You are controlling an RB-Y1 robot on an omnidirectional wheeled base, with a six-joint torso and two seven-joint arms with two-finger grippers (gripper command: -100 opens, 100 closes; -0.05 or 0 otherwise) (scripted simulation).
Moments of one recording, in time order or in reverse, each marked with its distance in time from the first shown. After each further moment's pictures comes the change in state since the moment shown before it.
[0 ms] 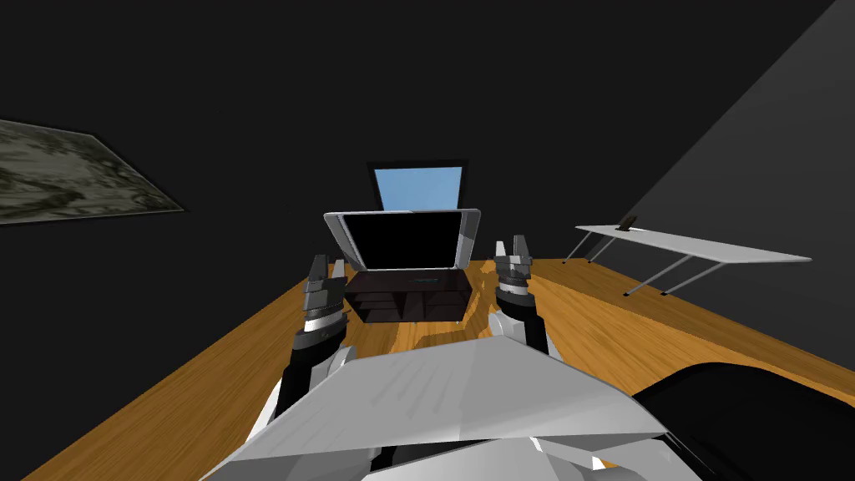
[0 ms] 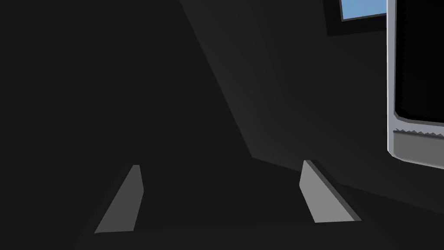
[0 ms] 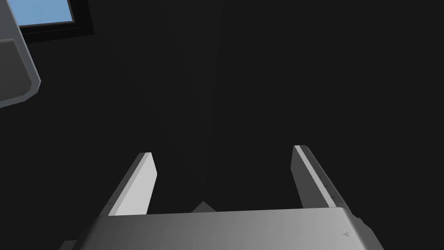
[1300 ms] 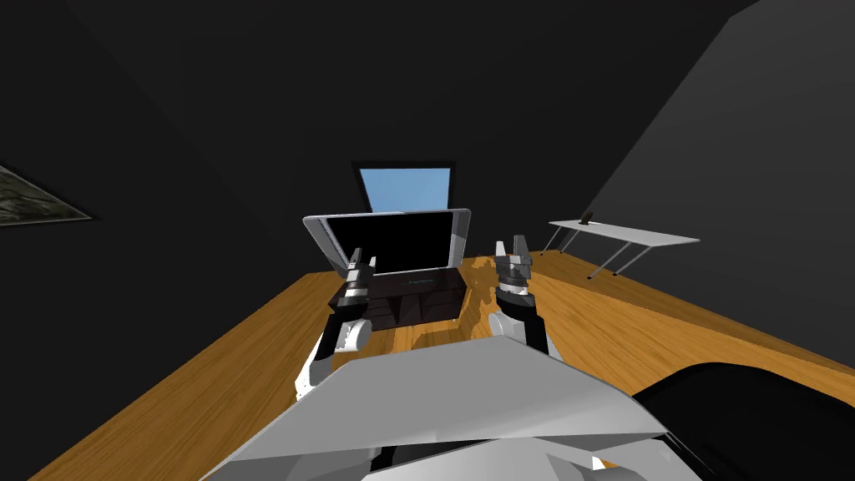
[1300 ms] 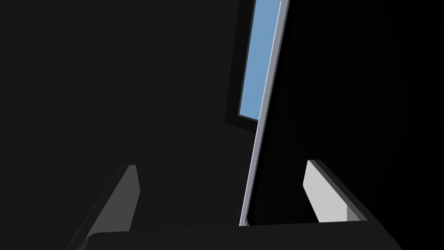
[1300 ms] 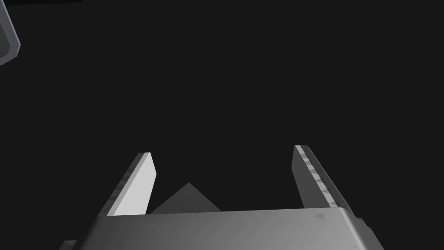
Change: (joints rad) left arm -0.283 0.143 -0.069 0.248 0.263 0.242 0.143; right arm 0.000 0.000 0.000 0.000 0.000 0.000 0.000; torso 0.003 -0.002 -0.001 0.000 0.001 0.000
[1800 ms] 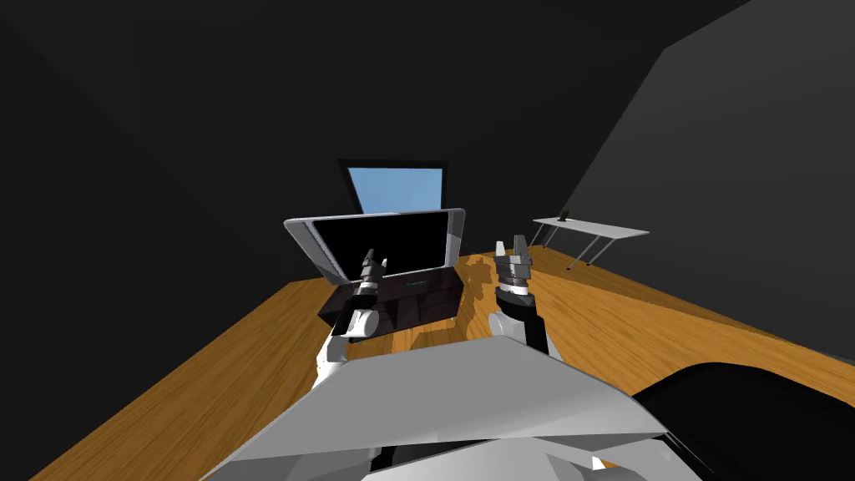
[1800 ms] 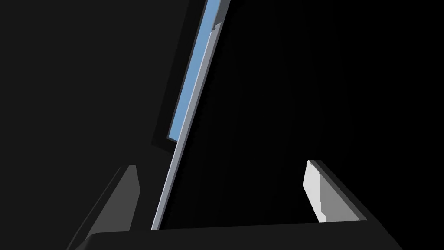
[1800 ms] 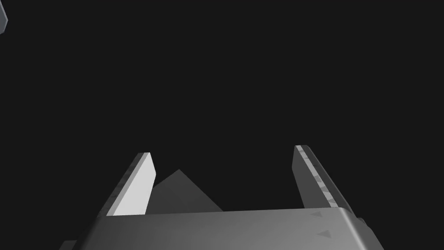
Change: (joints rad) left arm -0.118 0.008 -0.031 0.134 0.127 0.131 0.066; right arm 0.000 0.000 0.000 0.000 0.000 0.000 0.000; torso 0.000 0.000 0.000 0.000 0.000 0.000
